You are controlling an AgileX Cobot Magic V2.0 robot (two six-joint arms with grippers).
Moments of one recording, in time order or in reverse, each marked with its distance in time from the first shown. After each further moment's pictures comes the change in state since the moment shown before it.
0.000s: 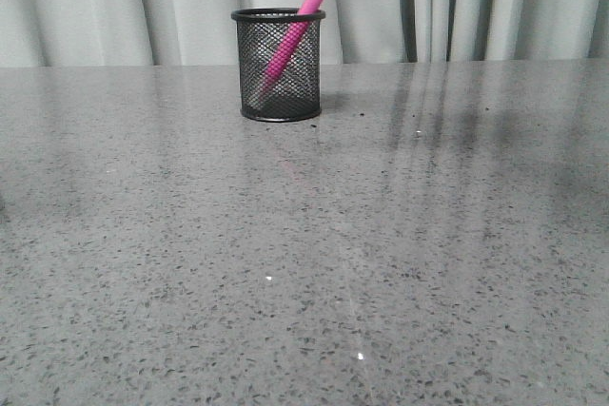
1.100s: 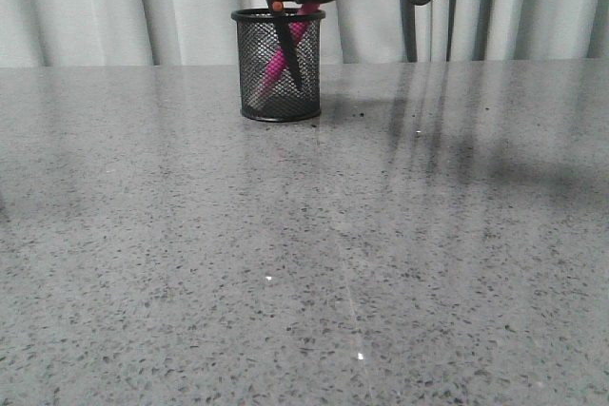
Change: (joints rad) left arm 0.000 0.000 0.000 -0.002 0.000 0.000; right arm 0.018 0.402 -0.295 0.002 0.126 0.000
